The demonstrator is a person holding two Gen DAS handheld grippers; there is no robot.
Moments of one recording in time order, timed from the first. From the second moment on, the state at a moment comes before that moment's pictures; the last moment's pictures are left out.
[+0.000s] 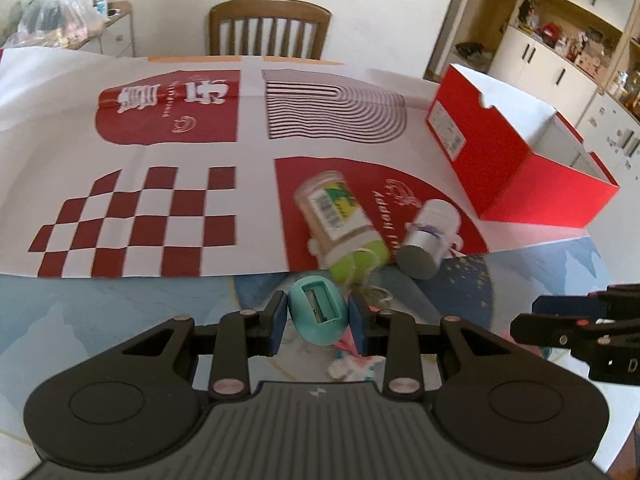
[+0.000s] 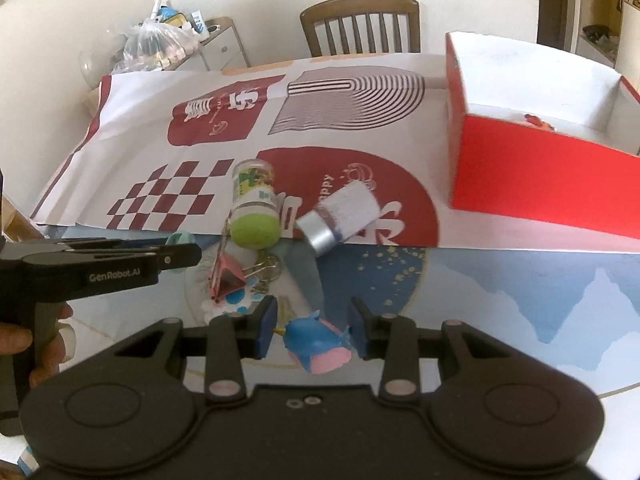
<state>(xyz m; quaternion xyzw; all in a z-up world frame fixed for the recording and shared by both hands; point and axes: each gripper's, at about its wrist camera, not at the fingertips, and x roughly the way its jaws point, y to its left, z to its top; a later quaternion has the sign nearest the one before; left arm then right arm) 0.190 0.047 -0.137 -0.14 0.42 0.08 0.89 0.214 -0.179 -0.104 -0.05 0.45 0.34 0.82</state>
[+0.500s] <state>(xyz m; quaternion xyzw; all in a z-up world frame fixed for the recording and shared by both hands) 0.236 -0.014 -0.092 -0.10 0.41 0.03 0.91 0.262 -0.249 -0.050 -0.02 0.40 0.31 0.86</state>
